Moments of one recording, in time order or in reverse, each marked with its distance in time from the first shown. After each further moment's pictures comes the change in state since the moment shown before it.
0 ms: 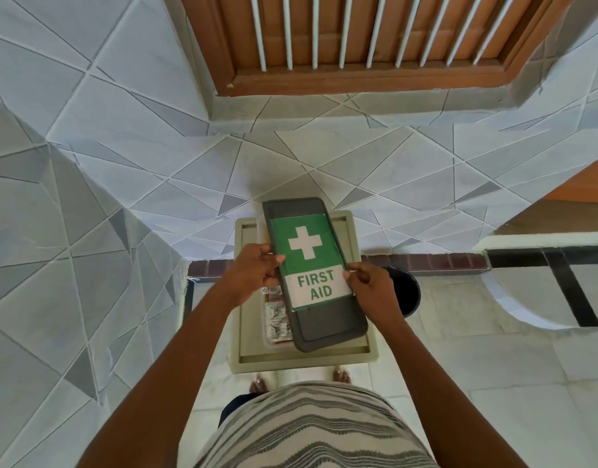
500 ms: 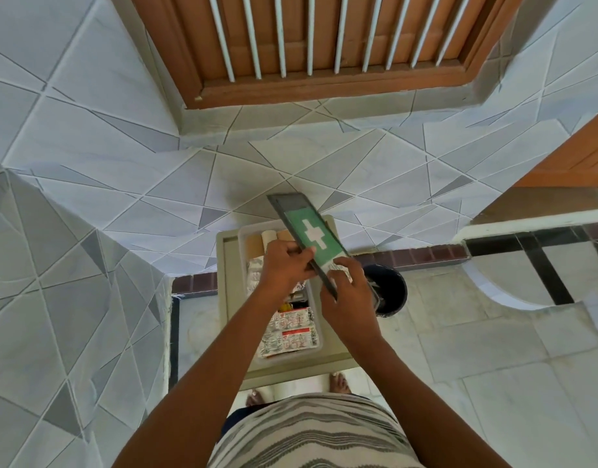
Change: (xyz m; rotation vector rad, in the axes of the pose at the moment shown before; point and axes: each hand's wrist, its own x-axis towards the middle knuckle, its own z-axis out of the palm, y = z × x) left_hand 0.015 0.031 0.090 -0.057 0.136 0.072; right_hand -0.027 -0.022 0.023 -0.347 0.327 -0.454
